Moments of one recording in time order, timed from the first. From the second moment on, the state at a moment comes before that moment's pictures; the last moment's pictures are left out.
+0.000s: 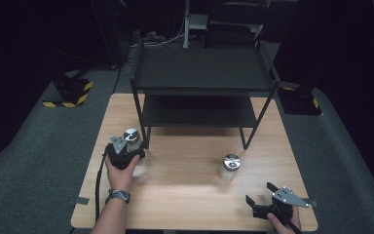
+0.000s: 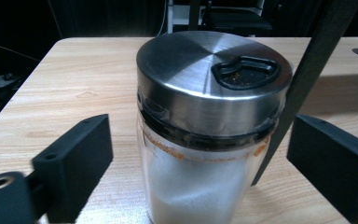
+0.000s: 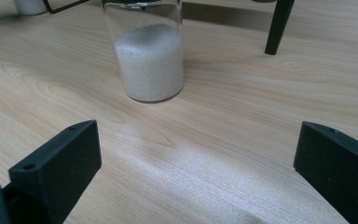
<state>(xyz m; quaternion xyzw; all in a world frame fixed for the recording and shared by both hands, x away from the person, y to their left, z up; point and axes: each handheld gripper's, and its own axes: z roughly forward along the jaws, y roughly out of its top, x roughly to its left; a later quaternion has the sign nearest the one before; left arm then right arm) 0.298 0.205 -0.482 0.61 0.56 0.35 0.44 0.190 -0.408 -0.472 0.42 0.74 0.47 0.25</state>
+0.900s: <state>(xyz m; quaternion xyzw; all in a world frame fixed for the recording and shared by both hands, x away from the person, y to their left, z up) 0.302 0.202 -0.495 0.60 0.56 0.36 0.45 0.189 -0.410 -0.474 0.43 0.73 0.47 0.25</state>
